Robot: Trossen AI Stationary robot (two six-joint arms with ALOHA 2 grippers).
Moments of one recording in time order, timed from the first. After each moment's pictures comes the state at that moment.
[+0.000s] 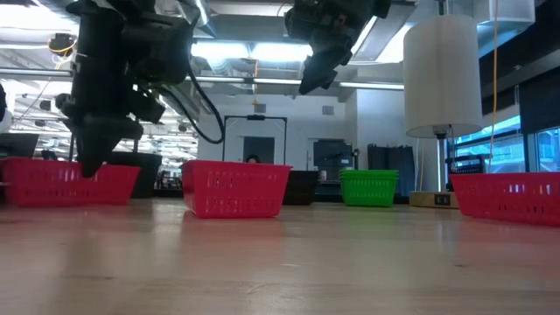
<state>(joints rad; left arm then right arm) -0.08 1.51 0.84 -1.10 -0.28 -1.05 -0.23 1.77 1.59 -0.86 -0.33 -0.20</state>
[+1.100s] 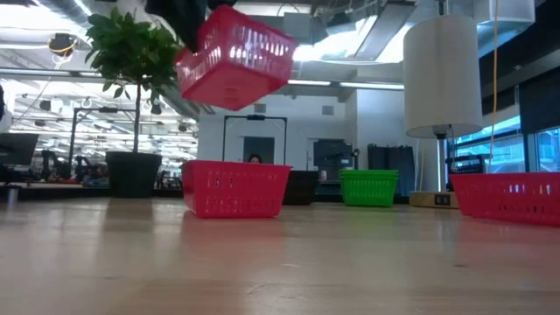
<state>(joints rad) -0.16 1.45 1.40 -1.03 -0.18 0.74 -0.23 1.29 1.59 -0.92 -0.39 -0.16</state>
